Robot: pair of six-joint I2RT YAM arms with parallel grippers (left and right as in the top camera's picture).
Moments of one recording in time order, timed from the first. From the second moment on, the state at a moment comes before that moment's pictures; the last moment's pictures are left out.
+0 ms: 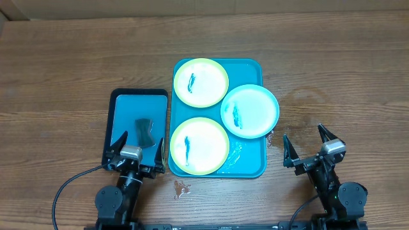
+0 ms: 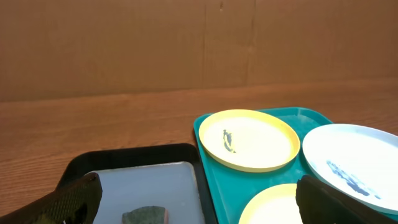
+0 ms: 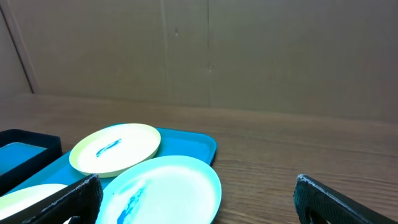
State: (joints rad) left arm -0.04 0.01 0.01 -0.06 0.16 -0.02; right arm 0.04 0.01 0.02 -0.01 -0.26 0.04
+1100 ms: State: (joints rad) left arm -0.04 0.01 0.01 0.00 0.25 -0.05; right arm 0.04 0.01 0.02 0.02 -0.35 0.09
